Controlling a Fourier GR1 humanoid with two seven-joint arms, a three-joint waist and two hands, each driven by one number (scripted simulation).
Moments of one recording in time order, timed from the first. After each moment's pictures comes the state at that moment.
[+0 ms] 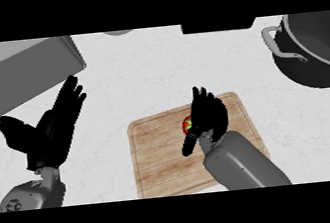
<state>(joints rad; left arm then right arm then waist) -0.14 0.20 -0.12 -1.69 0.17 0.19 0.32 -0.50 -0.01 0.51 -1.30 0.72 0.12 1.13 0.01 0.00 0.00</state>
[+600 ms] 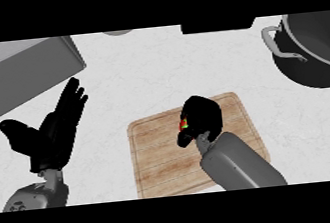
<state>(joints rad) -0.12 0.16 -0.10 -1.69 0.13 0.17 0.32 -0.52 -0.01 0.54 -1.22 0.76 0.04 1.03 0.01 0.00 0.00</state>
